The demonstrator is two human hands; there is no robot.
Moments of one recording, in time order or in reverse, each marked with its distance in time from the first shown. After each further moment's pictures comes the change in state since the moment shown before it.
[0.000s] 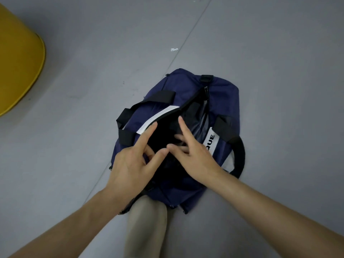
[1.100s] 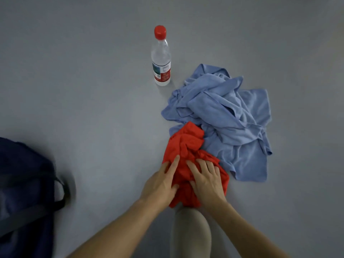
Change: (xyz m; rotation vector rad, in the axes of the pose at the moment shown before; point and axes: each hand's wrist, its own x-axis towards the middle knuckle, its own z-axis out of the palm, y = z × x) left_hand -0.157 0.278 0.375 0.411 -0.929 0.694; right_hand -0.406 0.313 -0.138 -0.667 0.879 0.543
